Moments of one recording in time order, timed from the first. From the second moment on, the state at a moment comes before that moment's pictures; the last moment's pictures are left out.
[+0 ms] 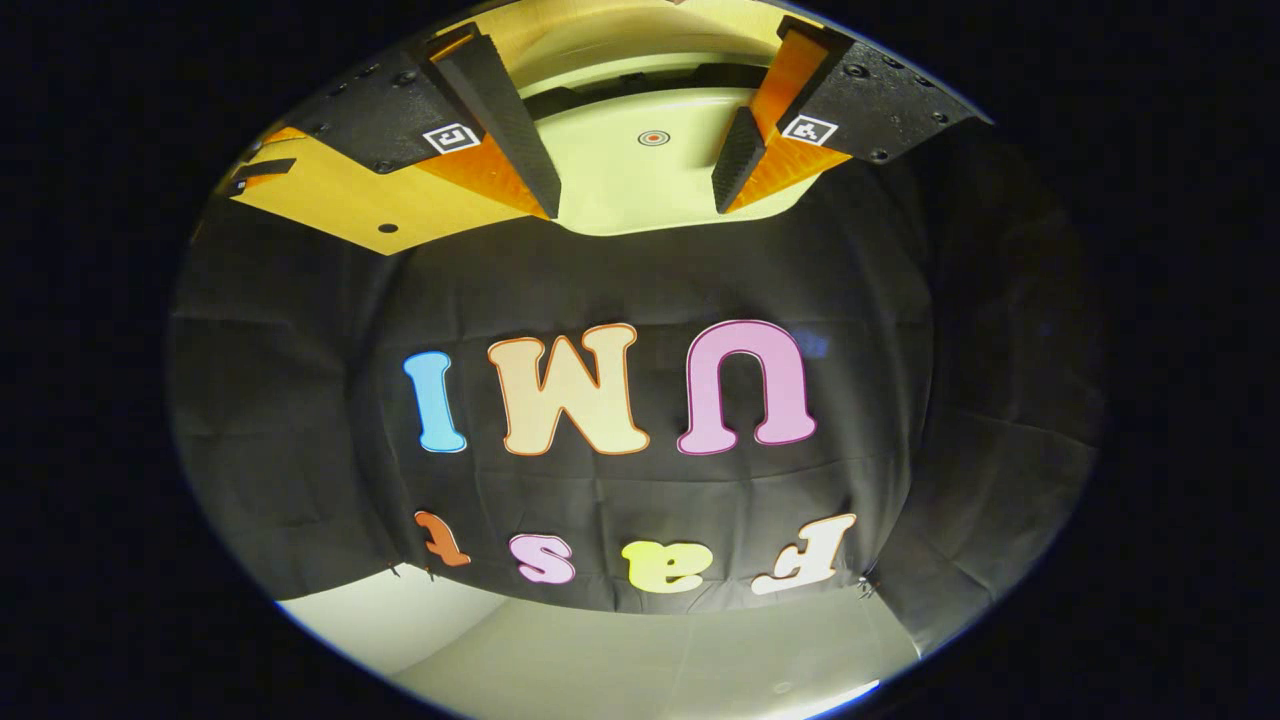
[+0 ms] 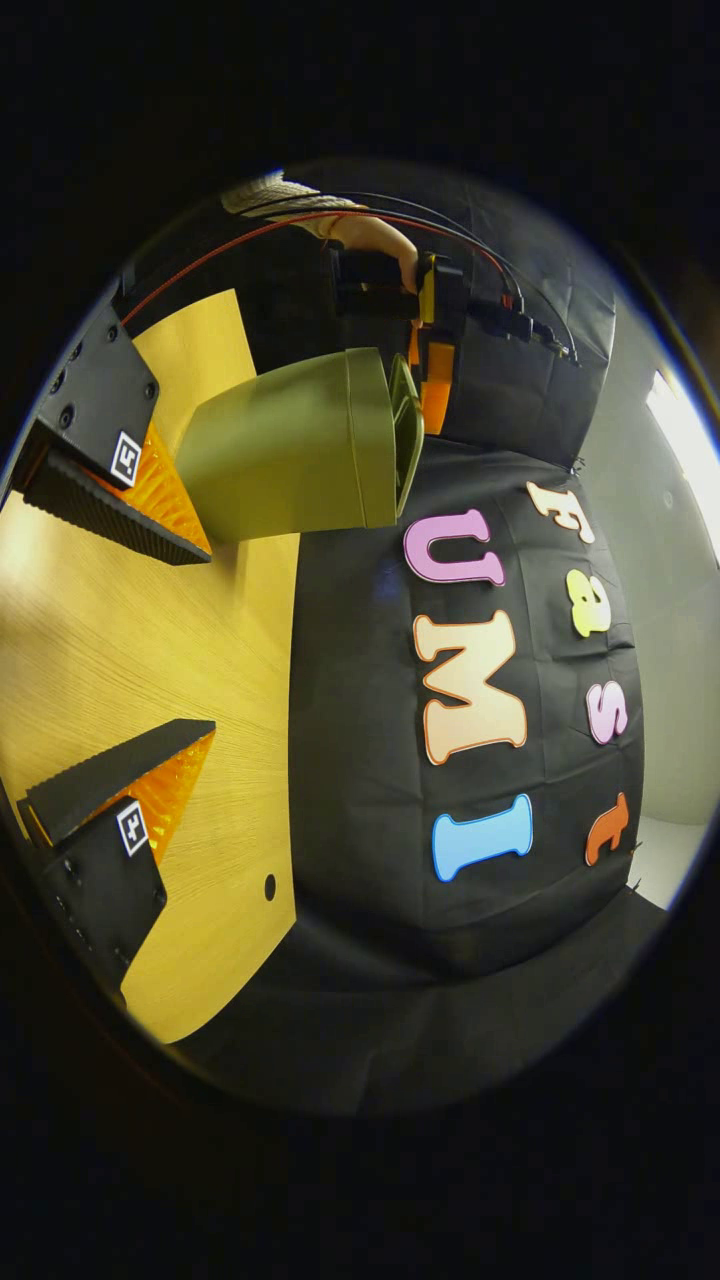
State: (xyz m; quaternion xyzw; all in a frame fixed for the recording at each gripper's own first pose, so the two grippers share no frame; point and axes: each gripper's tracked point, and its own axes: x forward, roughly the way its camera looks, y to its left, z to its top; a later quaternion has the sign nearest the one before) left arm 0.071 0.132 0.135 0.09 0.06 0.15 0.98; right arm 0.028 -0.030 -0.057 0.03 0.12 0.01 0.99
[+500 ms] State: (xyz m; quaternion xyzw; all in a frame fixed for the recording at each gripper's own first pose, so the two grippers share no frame) left arm 0.063 0.133 0.118 0.09 0.04 0.17 0.98; right arm 0.027 -0.028 -0.053 0.04 0.12 0.01 0.99
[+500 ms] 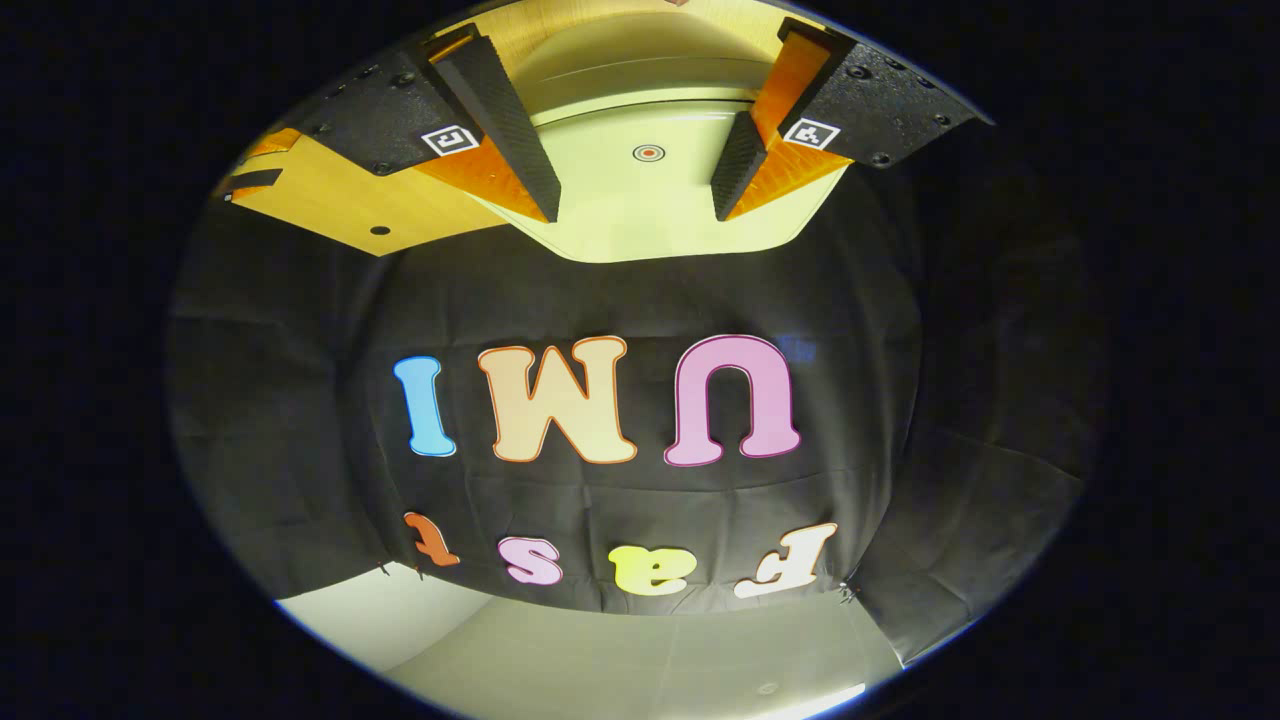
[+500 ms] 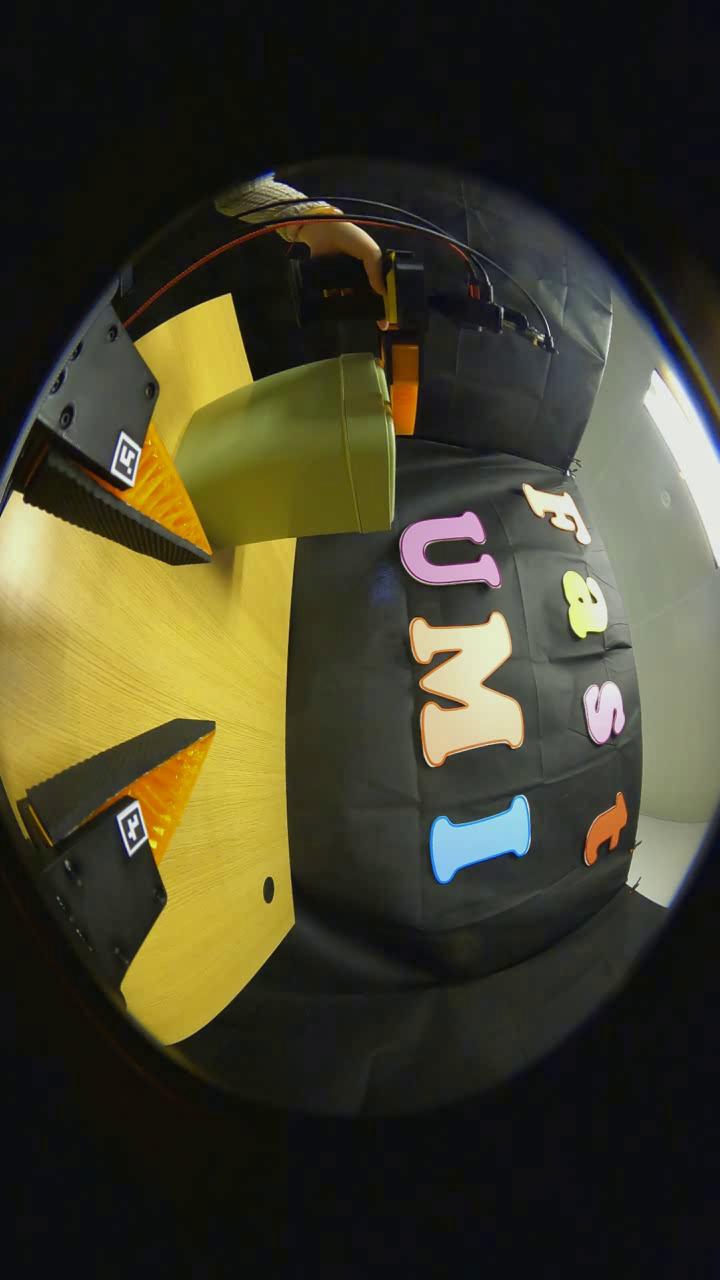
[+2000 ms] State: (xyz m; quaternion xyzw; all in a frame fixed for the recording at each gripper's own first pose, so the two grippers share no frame) left arm 0.044 0.085 0.163 0.06 -0.05 0.11 0.99; right arm 0.035 -0.016 -0.066 0.04 0.12 0.02 0.99
